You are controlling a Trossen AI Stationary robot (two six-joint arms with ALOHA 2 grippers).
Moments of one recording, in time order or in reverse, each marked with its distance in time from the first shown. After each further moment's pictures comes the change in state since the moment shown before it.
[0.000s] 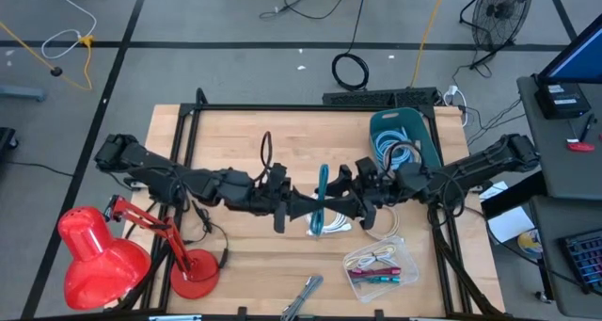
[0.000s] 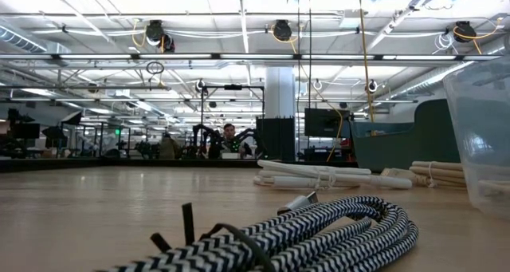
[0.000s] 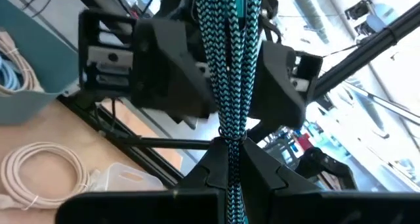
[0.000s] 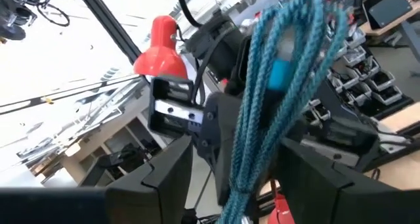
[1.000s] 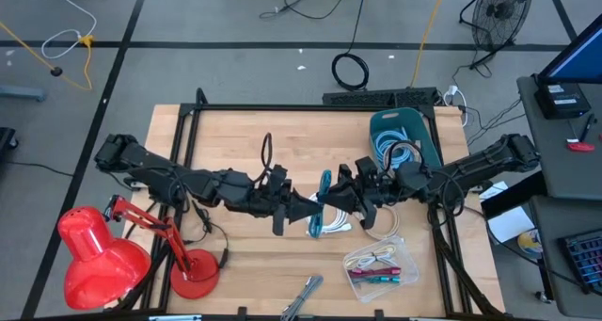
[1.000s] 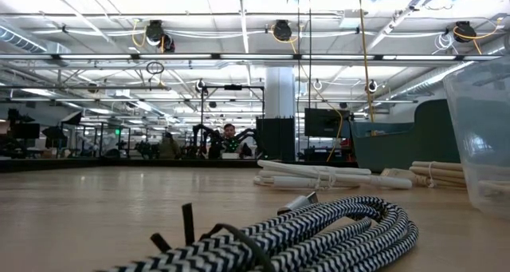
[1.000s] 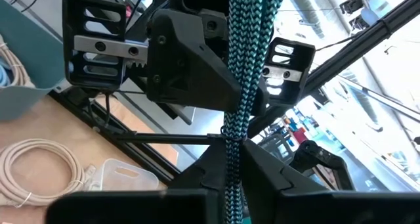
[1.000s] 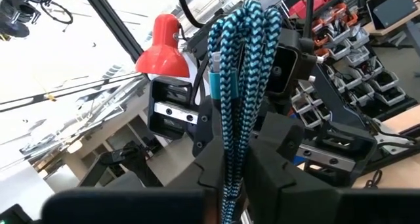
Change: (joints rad) left arm 0.000 0.000 0.000 0.004 0.021 0.004; right arm -0.001 -0.001 0.000 0.000 -0.023 -0.007
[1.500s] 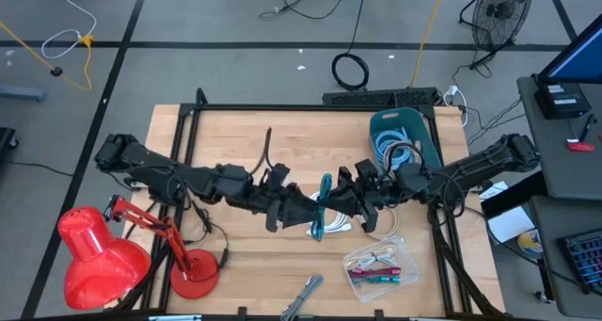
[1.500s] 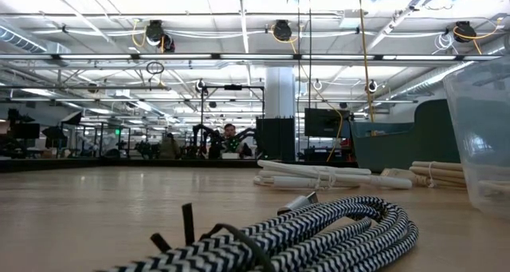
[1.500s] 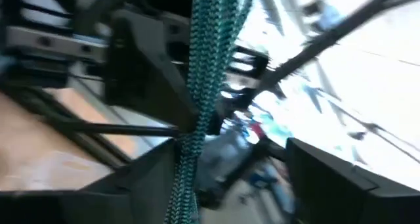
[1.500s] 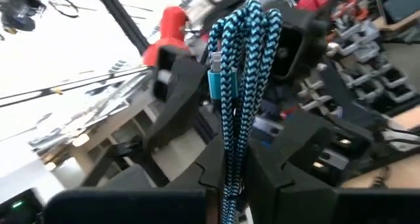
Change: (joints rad) left arm 0.021 0.000 0.000 0.089 0.156 -0.092; right arm 0.004 0.000 0.000 -0.008 -0.012 -0.004
